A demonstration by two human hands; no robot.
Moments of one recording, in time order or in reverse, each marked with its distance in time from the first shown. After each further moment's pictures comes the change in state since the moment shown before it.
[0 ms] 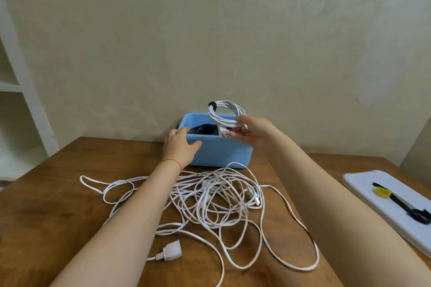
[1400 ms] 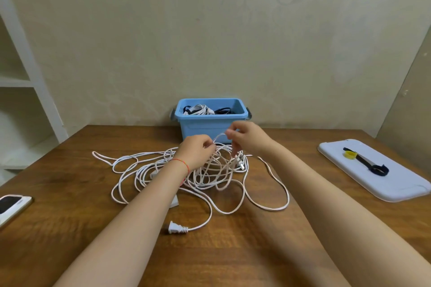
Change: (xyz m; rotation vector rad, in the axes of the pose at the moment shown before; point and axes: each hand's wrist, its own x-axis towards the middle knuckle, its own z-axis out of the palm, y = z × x) left_hand -0.107 0.034 0.002 0.034 -0.236 0.227; right_hand -0.110 0.048 -0.049 -0.929 -0.179 -0.409
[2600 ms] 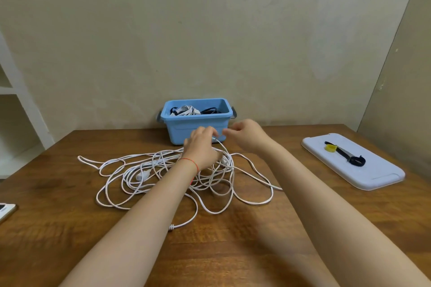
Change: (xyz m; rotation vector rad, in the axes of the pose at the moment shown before) left_hand -0.006 0.053 0.023 0.134 -0.010 0.026; right_hand -0.030 -0.005 -0.025 -0.105 0.086 0.134
